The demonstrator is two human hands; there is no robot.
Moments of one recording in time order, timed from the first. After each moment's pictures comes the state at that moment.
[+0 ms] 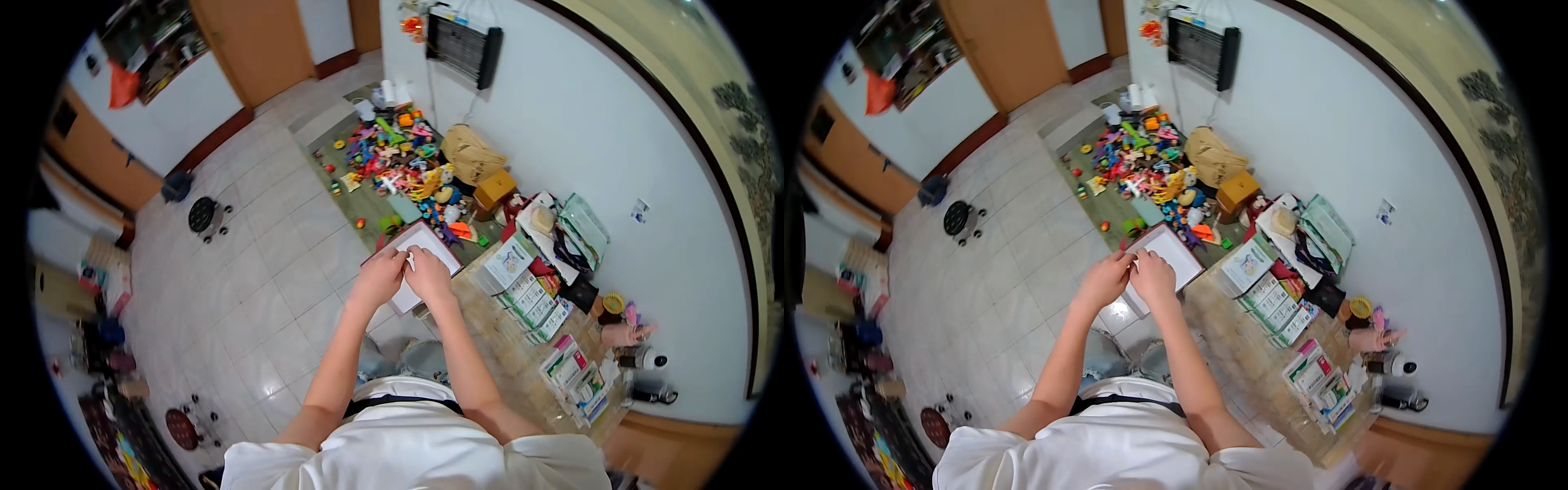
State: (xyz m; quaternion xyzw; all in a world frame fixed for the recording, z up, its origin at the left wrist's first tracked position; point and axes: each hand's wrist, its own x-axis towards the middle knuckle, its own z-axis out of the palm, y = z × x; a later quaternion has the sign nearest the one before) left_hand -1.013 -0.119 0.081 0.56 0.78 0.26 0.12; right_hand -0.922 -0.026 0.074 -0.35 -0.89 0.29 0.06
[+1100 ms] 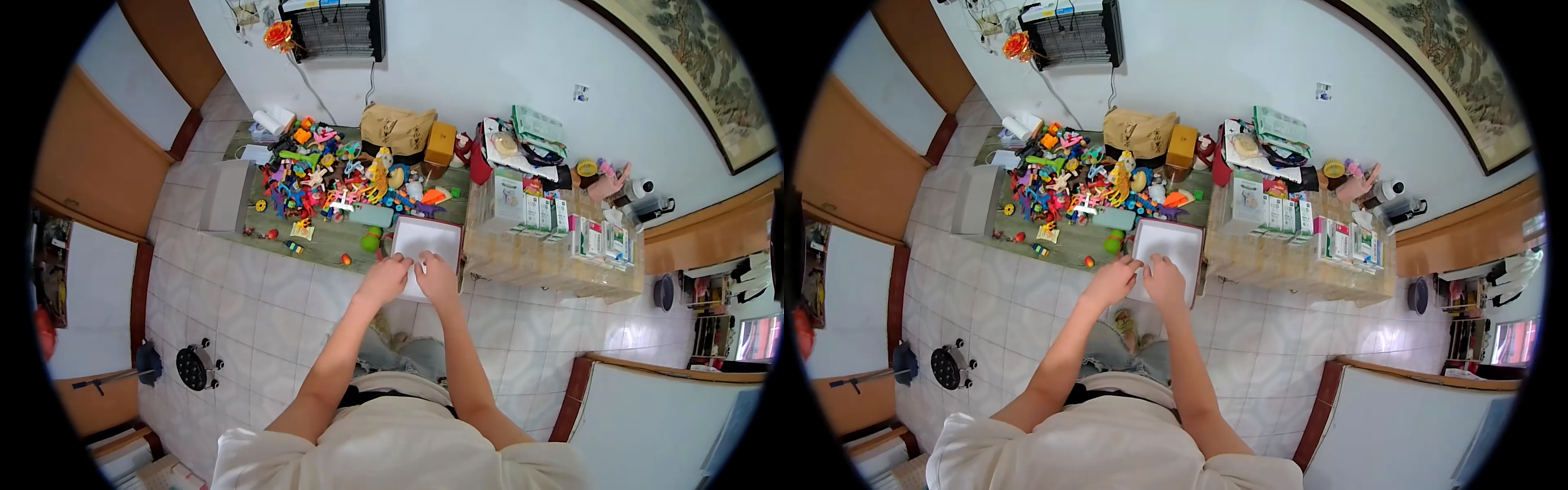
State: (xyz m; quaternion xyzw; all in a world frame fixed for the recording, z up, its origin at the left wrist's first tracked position) left_hand -1.216 -0.064 0.016 0.81 0.50 0.13 0.27; right_hand -1.068 -0.071 0.003 -0.69 -0.65 0.25 0.19
